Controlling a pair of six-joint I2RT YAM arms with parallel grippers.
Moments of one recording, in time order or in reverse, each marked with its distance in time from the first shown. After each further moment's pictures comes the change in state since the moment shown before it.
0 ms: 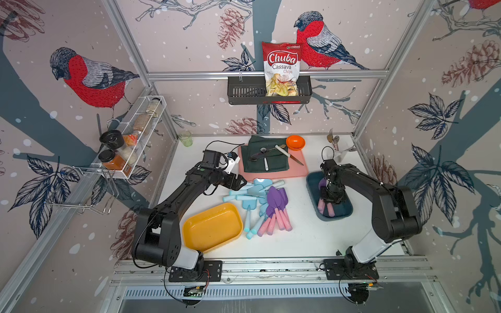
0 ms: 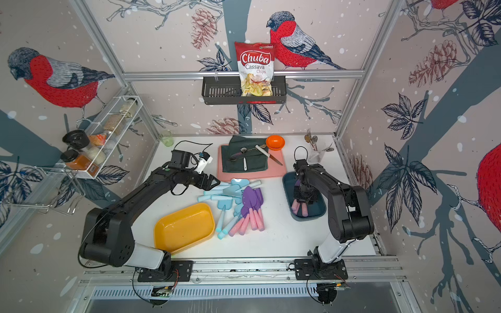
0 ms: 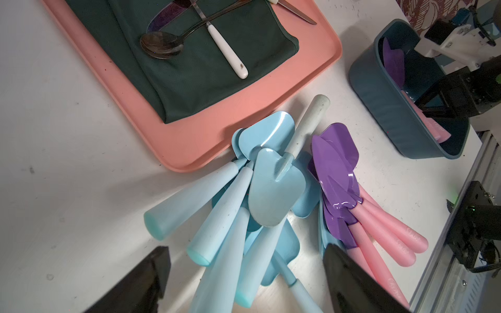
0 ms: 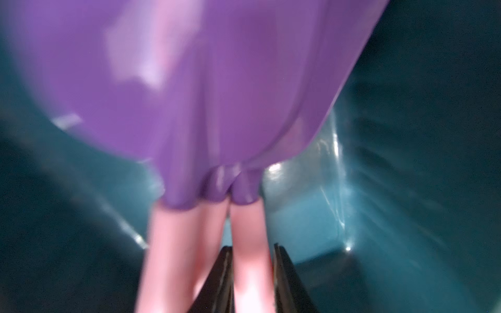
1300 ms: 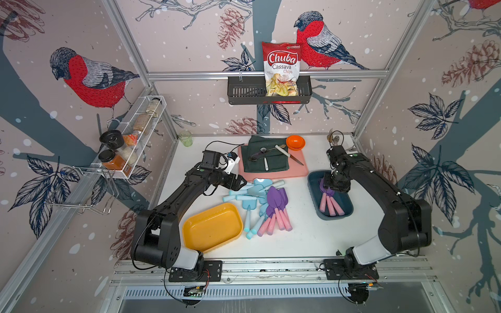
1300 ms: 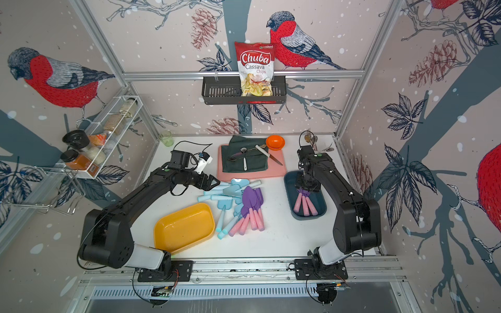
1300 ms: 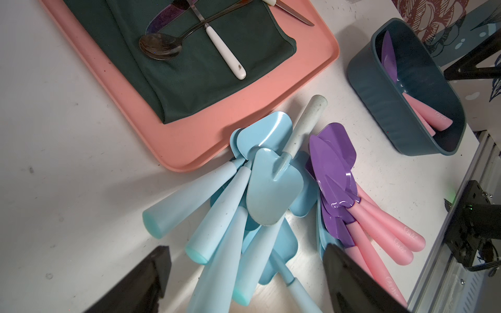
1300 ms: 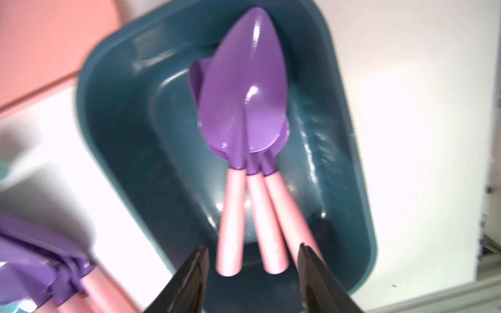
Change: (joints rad) left arm 0.000 -0.012 -0.007 0.001 0.004 -0.001; right arm 0.002 -0.121 0.179 -0.110 -0.042 0.084
